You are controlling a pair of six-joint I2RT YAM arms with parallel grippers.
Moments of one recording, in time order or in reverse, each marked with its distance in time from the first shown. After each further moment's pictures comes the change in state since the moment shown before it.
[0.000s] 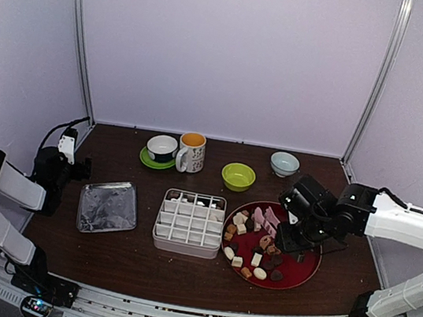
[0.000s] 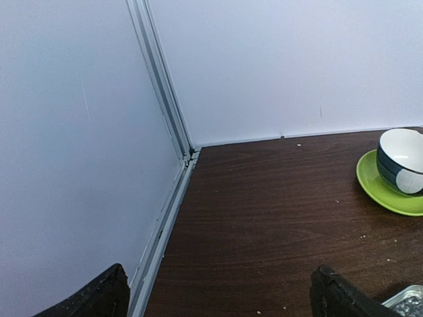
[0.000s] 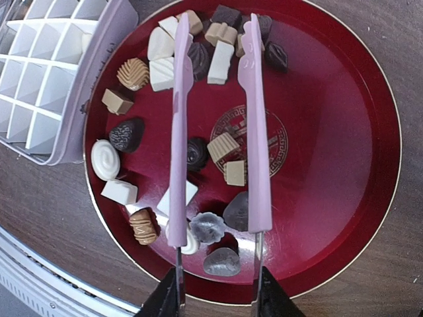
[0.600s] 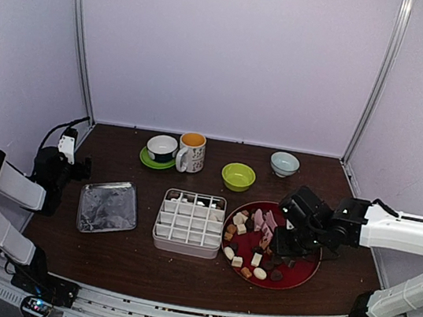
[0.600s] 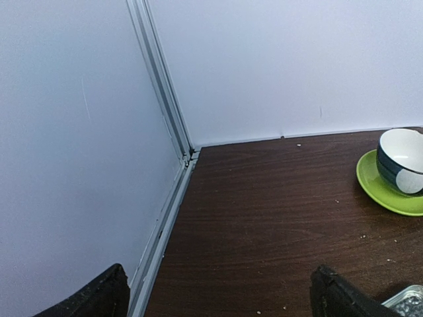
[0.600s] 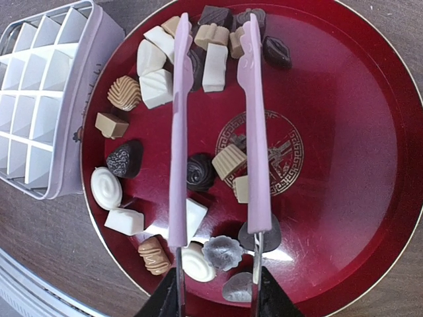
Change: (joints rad) left arm 0.000 0.000 0.000 0.000 0.000 0.000; right arm 0.002 -0.005 -0.134 0.185 0.003 0.145
